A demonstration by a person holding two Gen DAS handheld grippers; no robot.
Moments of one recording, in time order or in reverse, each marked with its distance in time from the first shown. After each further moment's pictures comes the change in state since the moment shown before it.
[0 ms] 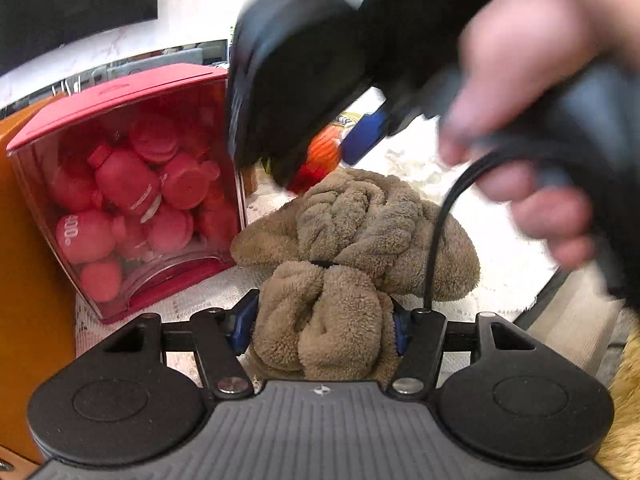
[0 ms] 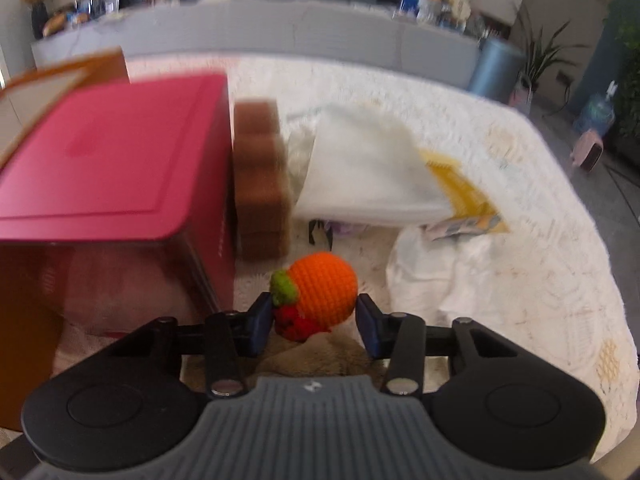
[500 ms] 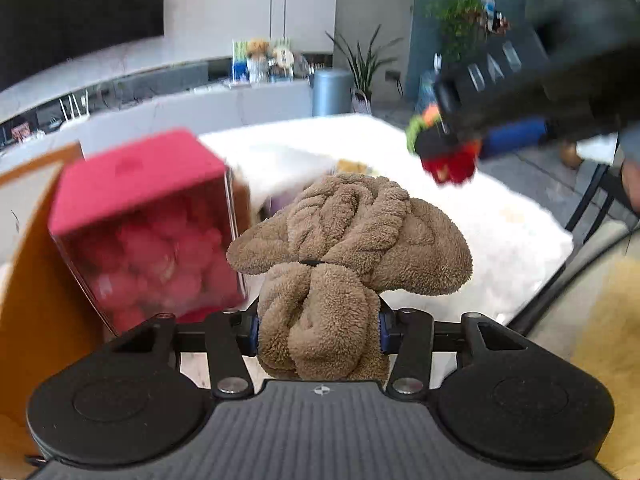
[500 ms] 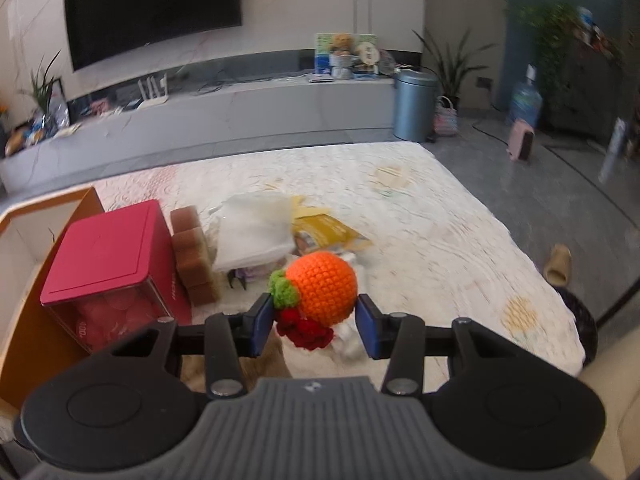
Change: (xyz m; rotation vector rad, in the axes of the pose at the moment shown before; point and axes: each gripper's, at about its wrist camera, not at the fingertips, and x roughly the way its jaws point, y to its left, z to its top) left arm -0.047 -0.010 0.038 -0.024 -0.052 0.009; right arm -0.120 -0.062 -0.036 0.228 -0.190 -0.062
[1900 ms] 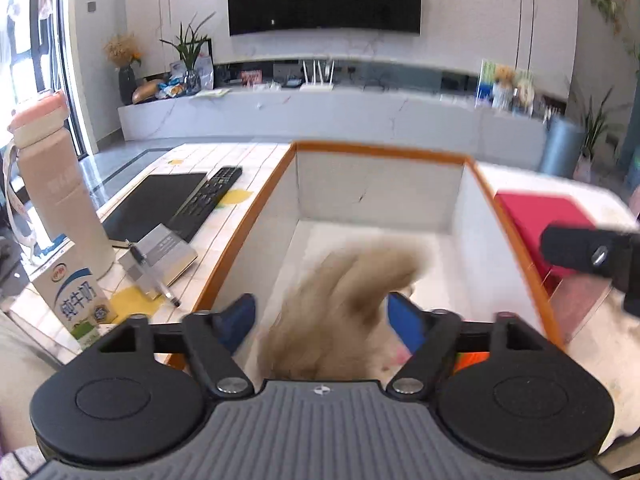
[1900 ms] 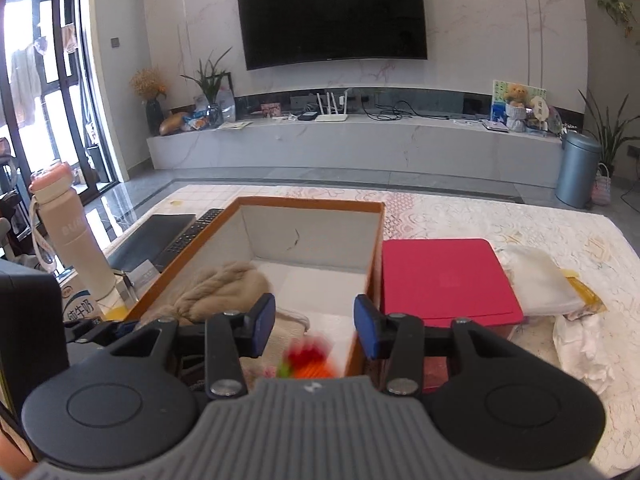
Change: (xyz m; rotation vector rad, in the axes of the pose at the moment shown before) left arm -0.124 0.170 -0.011 -0.388 -0.012 0.552; right arm -0.038 0.220 -0.012 -0.221 -0.072 0.413
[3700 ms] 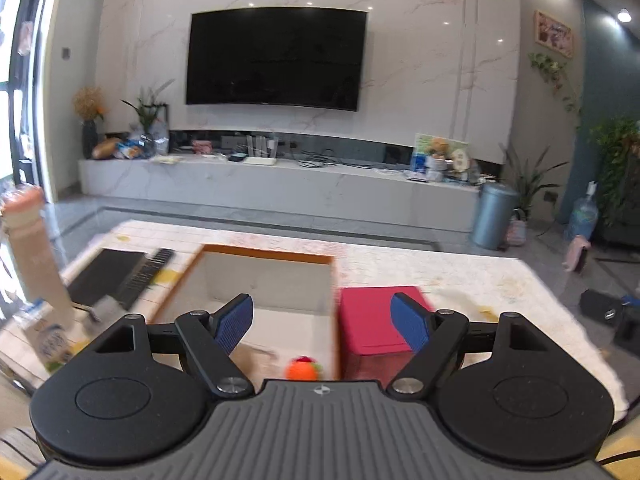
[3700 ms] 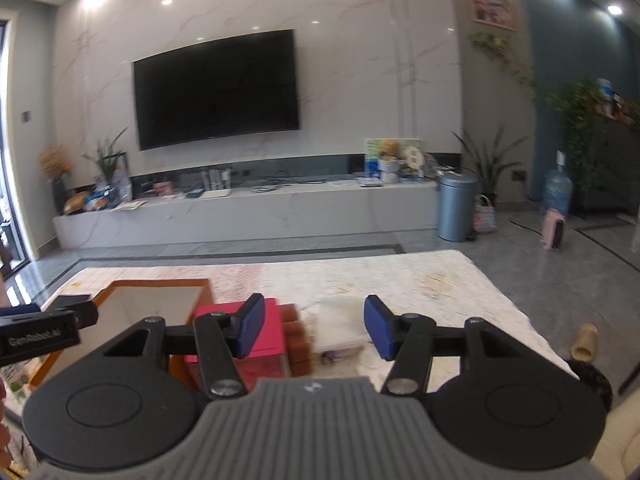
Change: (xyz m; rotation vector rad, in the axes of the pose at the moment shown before) left arm -0.099 -0.082 0.035 0.009 -0.175 -0.164; right arm -0.142 -0.121 -0.008 0.129 -0.224 -0.323
